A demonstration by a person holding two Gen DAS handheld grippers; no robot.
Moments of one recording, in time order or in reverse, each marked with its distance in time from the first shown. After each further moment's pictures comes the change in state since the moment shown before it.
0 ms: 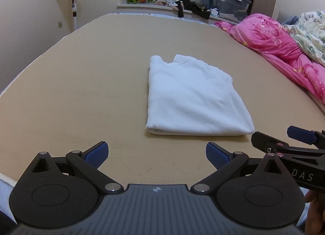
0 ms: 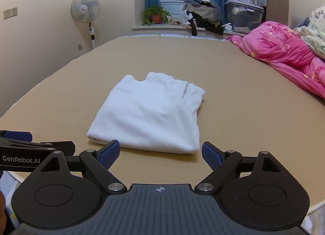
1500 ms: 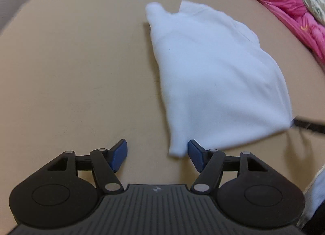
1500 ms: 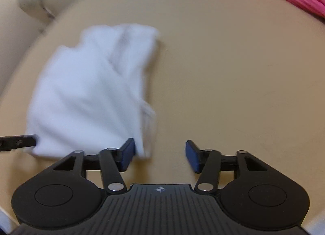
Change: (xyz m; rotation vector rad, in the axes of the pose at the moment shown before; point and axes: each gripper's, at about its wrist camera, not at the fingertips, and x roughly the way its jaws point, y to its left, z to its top) left arm 0.135 0.037 0.078 0.144 0.338 -0.075; right arm 0.126 -0.116 0.003 0.347 0.347 -0.043
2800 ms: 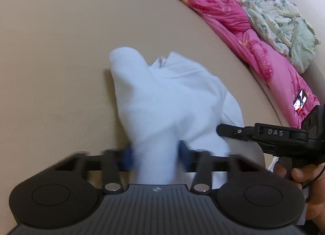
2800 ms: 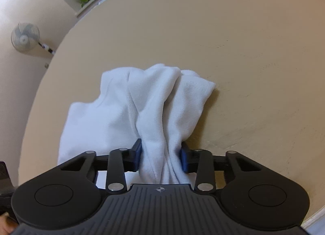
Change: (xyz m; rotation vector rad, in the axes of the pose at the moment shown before) left arm 0.037 -0.094 -0.004 -0.065 -0.073 -0.471; right arm -0.006 -0.092 0.013 0.208 0.003 0.208
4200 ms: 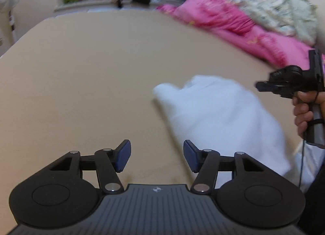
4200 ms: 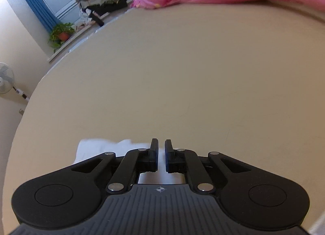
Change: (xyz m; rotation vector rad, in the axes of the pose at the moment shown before) left arm -0.111 -0.011 -0.045 0.280 -0.199 0.244; right arm -0.025 -0.011 0.045 0.046 -0.312 -0.172
